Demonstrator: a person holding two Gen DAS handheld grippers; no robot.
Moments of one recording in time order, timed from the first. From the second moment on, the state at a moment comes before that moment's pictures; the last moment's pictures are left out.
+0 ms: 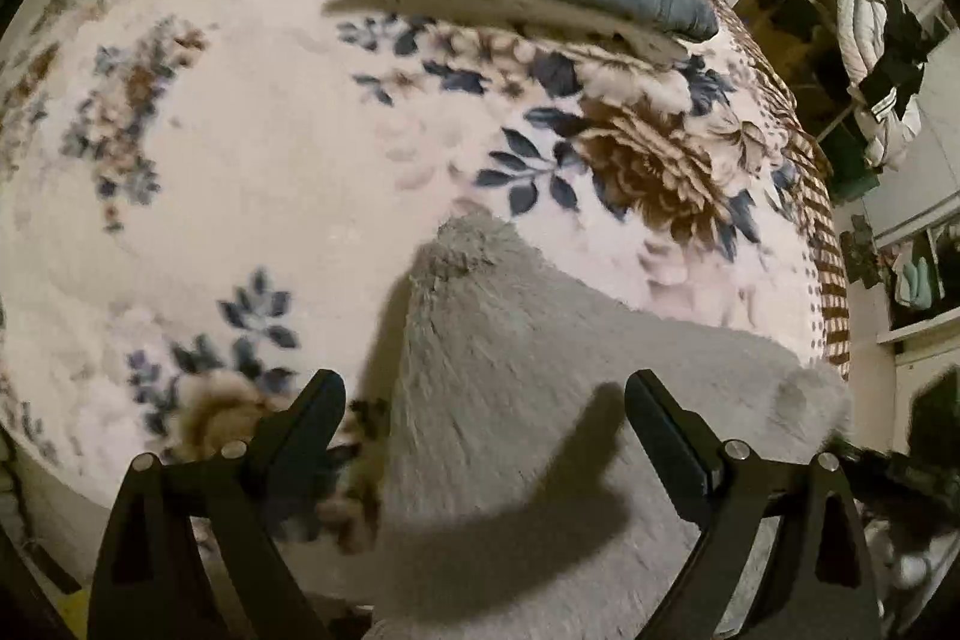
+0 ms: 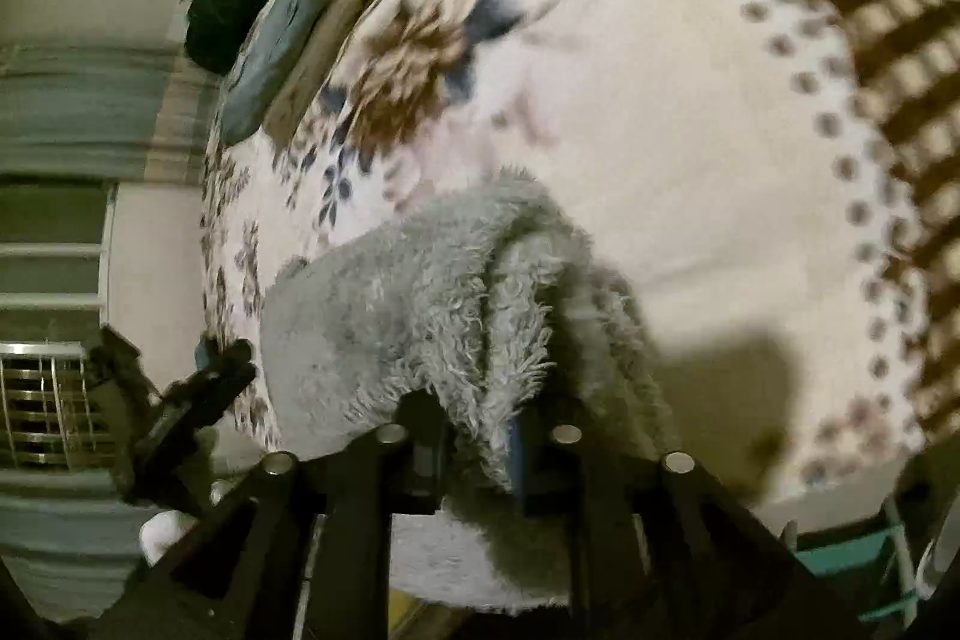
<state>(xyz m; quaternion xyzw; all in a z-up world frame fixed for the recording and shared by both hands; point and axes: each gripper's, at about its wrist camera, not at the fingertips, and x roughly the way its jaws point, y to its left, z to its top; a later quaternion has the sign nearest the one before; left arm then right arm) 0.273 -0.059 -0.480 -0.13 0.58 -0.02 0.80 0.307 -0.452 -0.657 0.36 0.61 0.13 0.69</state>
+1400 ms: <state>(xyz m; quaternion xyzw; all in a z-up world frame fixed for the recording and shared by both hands) 0.293 -0.069 -0.470 -0.17 0.59 -0.07 0.79 0.349 -0.505 -0.702 0.44 0.61 0.10 0.65</state>
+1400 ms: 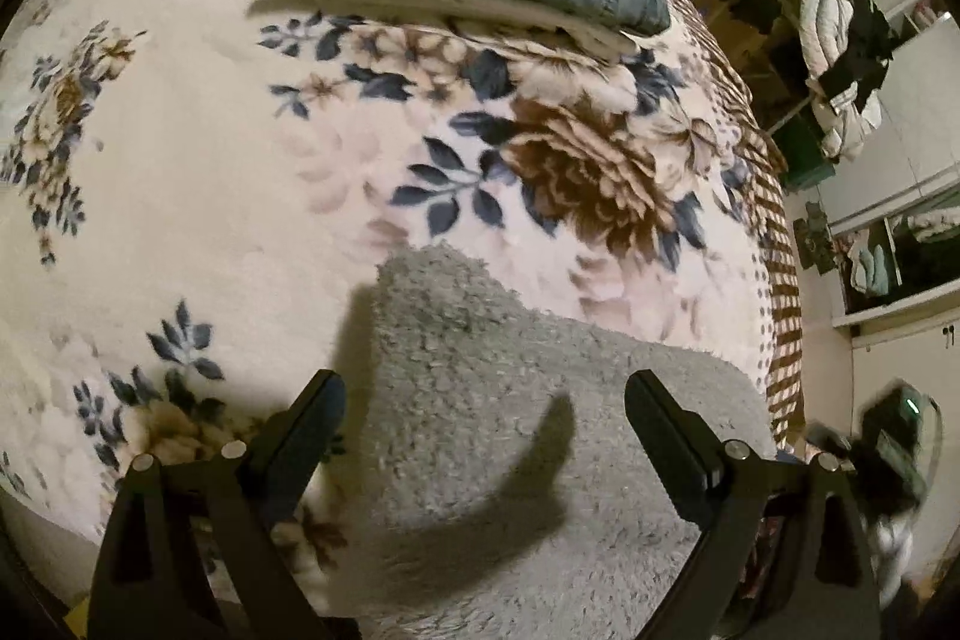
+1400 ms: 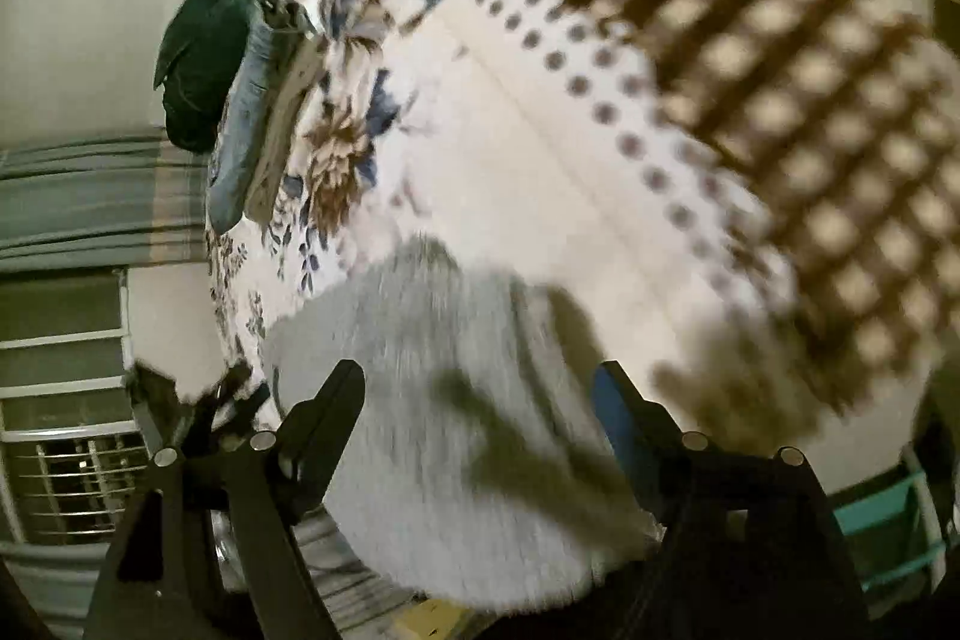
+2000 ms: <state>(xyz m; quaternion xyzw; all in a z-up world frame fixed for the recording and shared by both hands) 0.290 -0.041 -0.505 -0.22 0.61 -0.05 0.76 0.377 -0.489 -0.731 0.47 0.60 0.08 0.64</state>
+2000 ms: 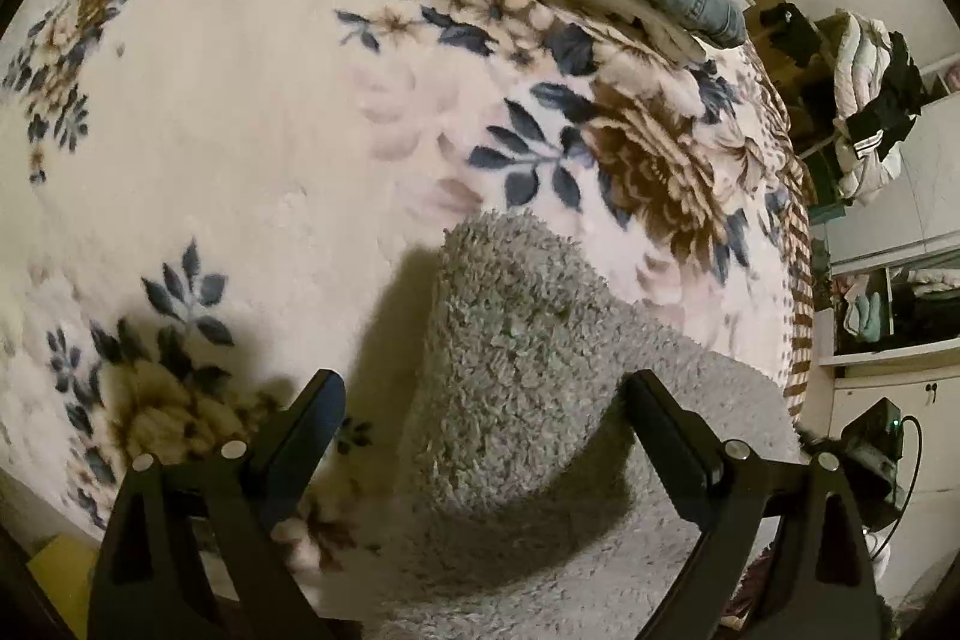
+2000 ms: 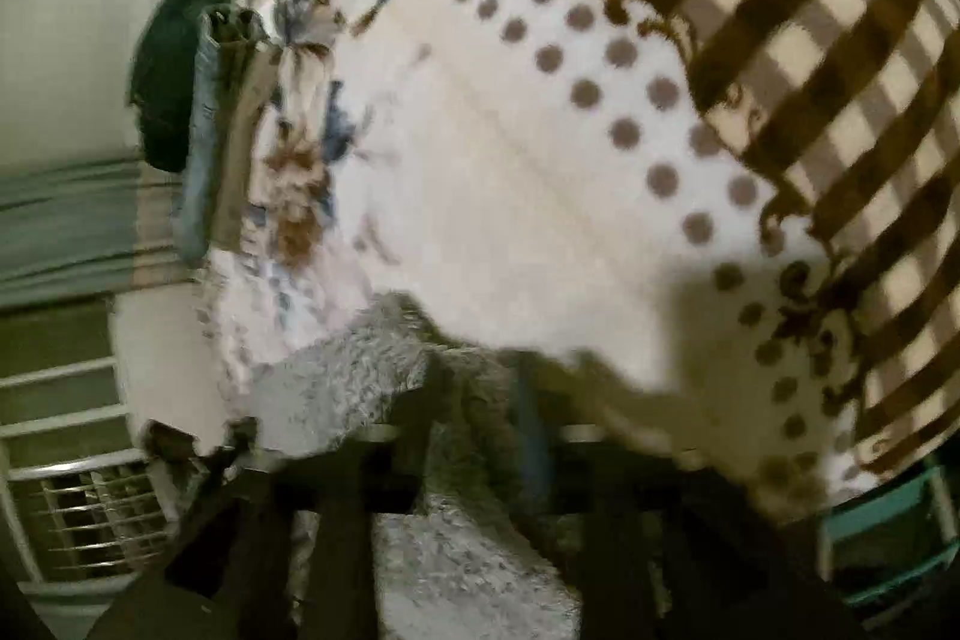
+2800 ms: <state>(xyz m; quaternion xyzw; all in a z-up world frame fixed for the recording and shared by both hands) 0.278 -0.061 -0.501 -0.19 0.61 -0.08 0.76 0.348 -0.504 -0.714 0.48 0.57 0.06 0.66</state>
